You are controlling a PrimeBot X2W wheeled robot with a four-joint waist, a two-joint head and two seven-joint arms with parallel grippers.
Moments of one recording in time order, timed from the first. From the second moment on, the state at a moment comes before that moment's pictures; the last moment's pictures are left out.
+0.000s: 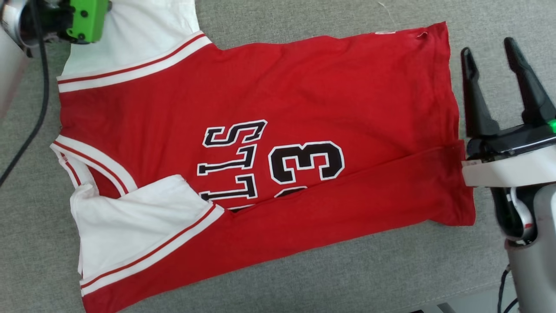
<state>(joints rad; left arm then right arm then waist) -1.48 0.61 -1.08 0.75 -1.06 -0.13 0.80 -0.38 -0.21 0.07 -0.09 0.29 0.13 -0.19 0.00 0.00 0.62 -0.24</state>
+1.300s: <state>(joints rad) -1.42 0.55 -1.24 0.46 -1.09 -0.13 0.38 -0.80 -0.61 0.33 0.43 0.66 0.13 0.79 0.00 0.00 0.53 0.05</state>
